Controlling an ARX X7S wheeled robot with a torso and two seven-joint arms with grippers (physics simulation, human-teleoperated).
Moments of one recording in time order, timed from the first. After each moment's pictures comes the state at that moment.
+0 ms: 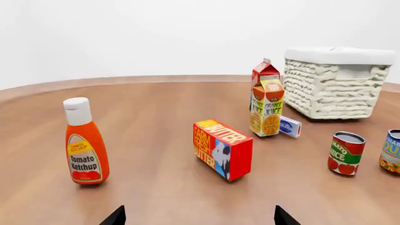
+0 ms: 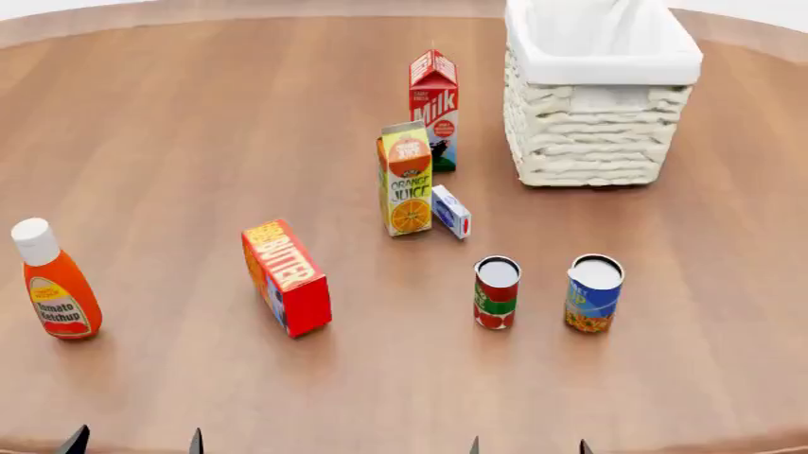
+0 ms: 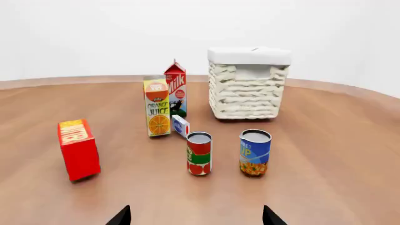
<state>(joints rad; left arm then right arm) 0.00 0.00 0.00 0.00 0.00 0.00 0.00 0.00 0.00 0.00 0.00 0.00 0.00 0.00</state>
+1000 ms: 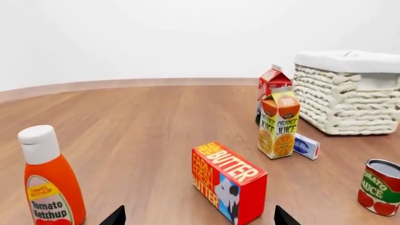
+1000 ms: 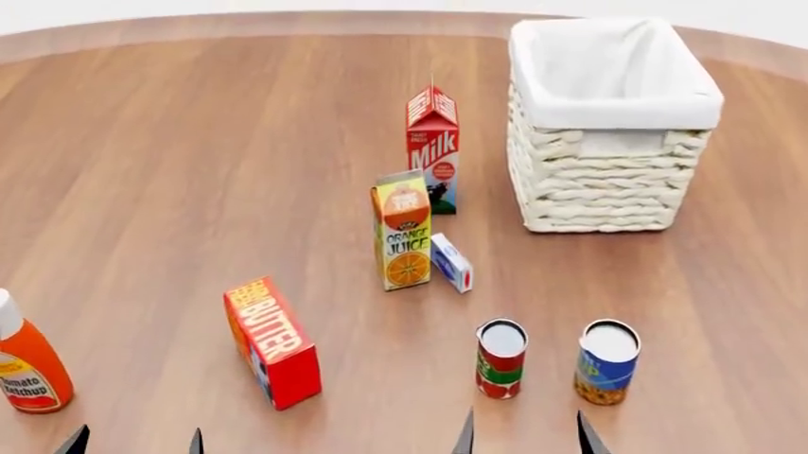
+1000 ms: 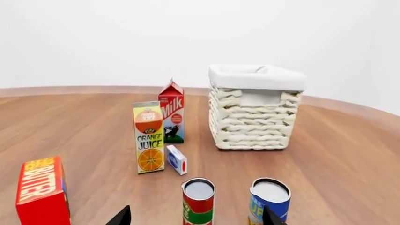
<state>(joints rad) 0.00 -0.08 0.10 0.00 -0.08 0.01 -0.10 0.04 0.08 -0.11 -0.07 0.05 0.08 0.12</state>
